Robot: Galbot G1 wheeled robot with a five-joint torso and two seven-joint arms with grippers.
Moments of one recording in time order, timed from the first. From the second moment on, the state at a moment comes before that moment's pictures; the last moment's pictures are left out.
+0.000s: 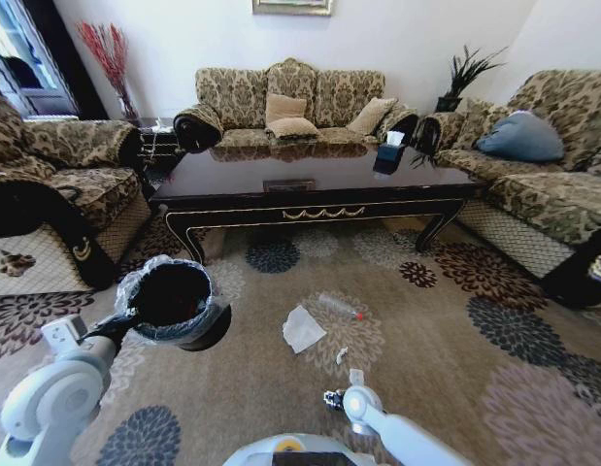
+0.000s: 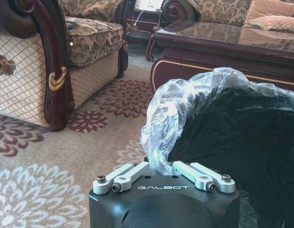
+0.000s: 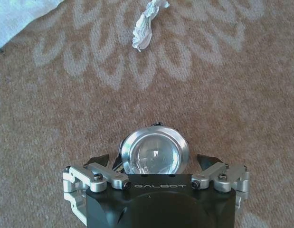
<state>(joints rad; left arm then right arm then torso) 1.54 -1.10 -0.99 -2.35 -1.01 0.74 -0.55 -1.09 0.98 -0.28 1.58 1.43 -0.41 0.92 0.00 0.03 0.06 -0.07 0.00</state>
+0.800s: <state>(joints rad) 1.53 -1.11 -0.99 -2.35 -1.01 0.74 -0.55 -1.10 0.97 -0.29 1.57 1.37 -0.42 0.88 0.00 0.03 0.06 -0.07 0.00</state>
